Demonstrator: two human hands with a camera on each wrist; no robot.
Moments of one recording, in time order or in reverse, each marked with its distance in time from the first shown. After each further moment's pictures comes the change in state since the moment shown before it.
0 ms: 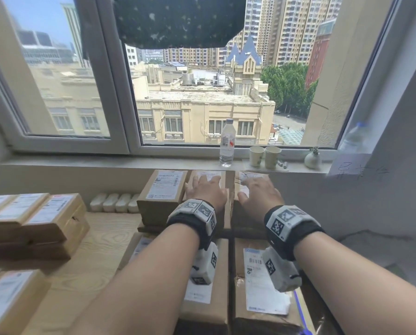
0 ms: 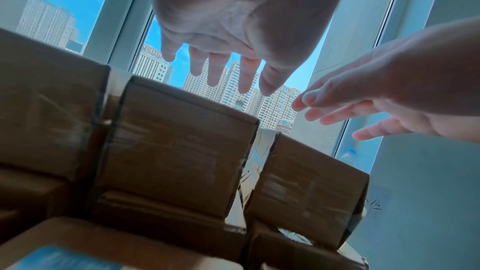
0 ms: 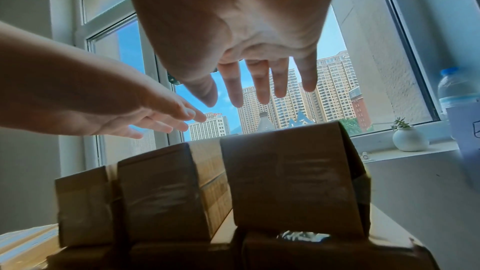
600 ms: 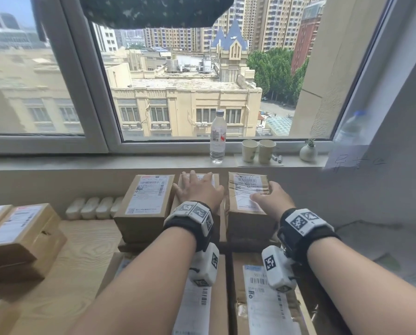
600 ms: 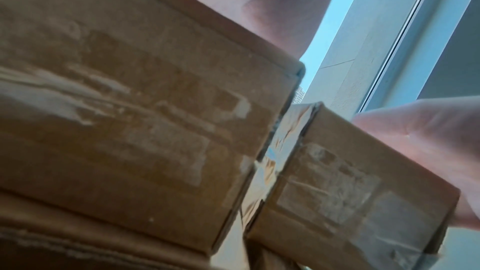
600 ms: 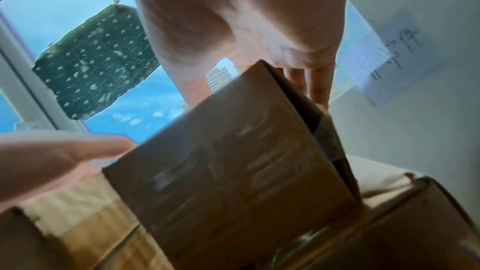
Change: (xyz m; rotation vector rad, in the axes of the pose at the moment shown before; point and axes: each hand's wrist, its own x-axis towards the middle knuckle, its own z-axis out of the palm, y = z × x) left_hand 0.063 0.002 0.021 -0.003 -0.013 -0.086; right_hand 0.056 0.061 0.031 0.492 -0.060 0.473
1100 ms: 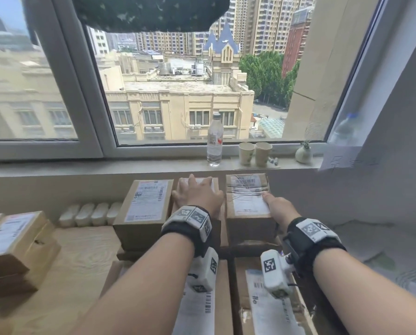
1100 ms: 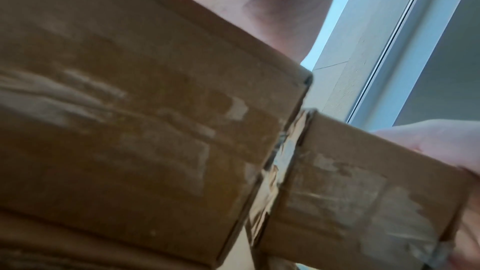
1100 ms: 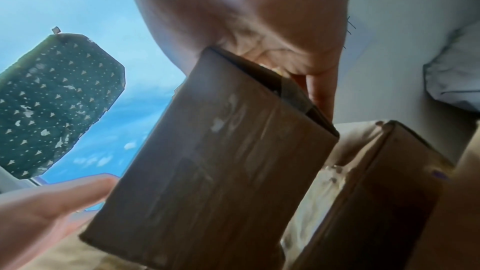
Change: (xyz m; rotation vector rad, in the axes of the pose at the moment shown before) left_hand 0.004 -0.004 -0.003 0.044 -0.009 0.032; right_hand 0.025 0.026 0.013 0.333 -0.011 0.168
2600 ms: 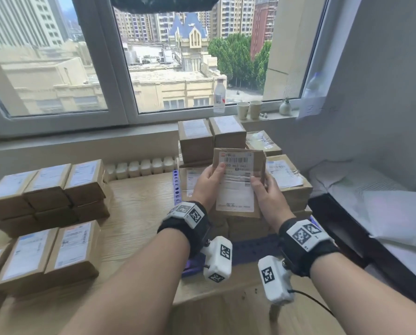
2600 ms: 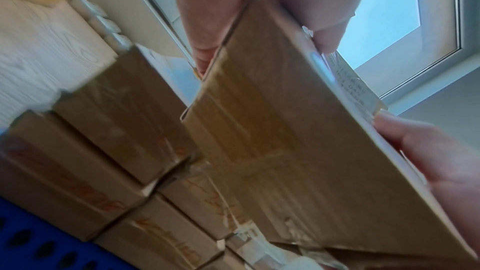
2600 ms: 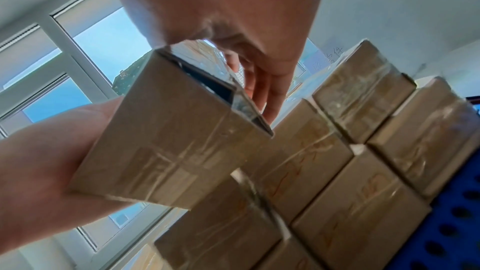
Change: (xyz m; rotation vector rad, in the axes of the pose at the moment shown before) left_hand -0.254 -0.182 0.003 -1.324 -0.251 0.266; right_hand -0.374 0.082 0.107 0.159 0.080 -0.344
